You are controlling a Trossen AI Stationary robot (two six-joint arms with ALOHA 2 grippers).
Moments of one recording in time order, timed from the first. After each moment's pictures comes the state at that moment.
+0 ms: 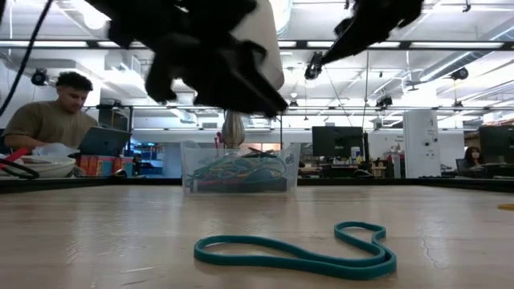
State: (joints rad) left arm -0.24 1.68 0.94 0.20 -0.11 0.39; right arm 0.03 1.22 0.95 -0.42 0.13 -0.13
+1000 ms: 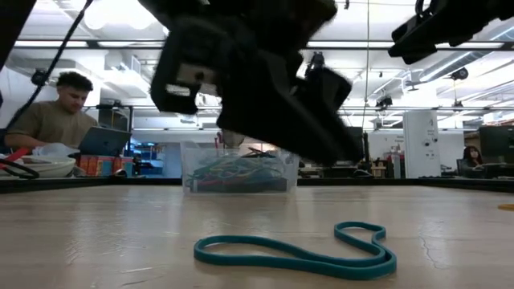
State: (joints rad) left arm -0.26 2.05 1.34 -0.01 0.32 0.40; right arm 0.26 0.77 0.56 -0.31 0.16 0.03
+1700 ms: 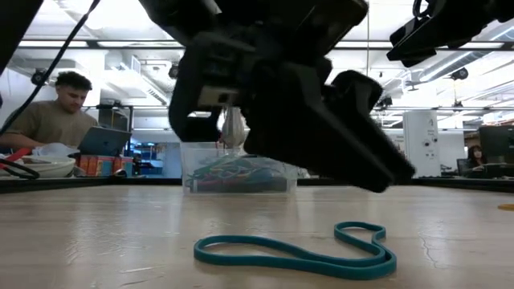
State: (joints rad) left arm -0.29 2.15 1.40 0.09 0.34 0.43; right arm 0.26 0.79 0.56 -0.30 0.16 0.05
